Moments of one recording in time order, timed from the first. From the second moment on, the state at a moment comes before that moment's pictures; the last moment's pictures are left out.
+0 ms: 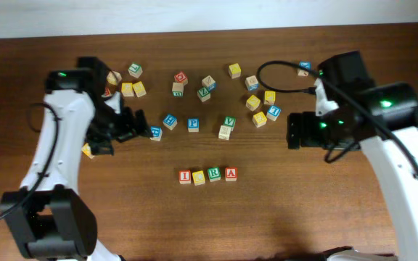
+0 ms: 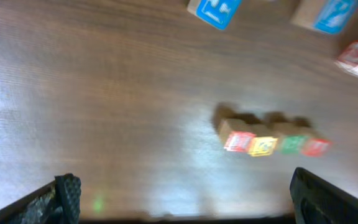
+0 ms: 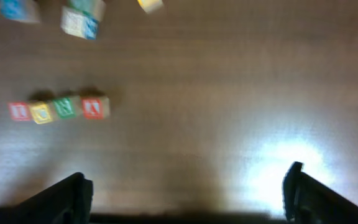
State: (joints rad) left arm -0.02 1.79 1.56 -1.40 0.20 -0.26; right arm 0.21 1.46 1.64 -1.53 -0.02 0.26
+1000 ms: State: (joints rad) left arm -0.37 1.78 0.97 -0.72 0.30 -0.47; right arm 0.45 1.79 1.03 -0.69 -0.31 0.53
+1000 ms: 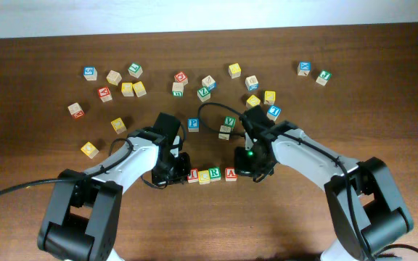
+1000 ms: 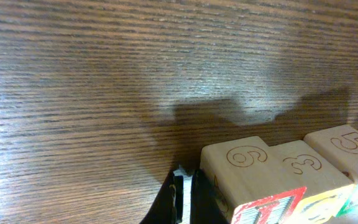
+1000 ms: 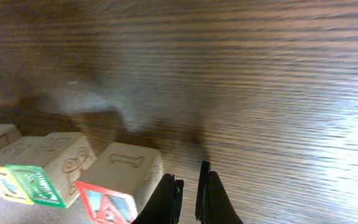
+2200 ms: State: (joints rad) left arm -0.39 1.61 1.06 -1.03 0.28 -0.46; right arm 0.39 1.79 1.05 -0.78 -0.29 0.52
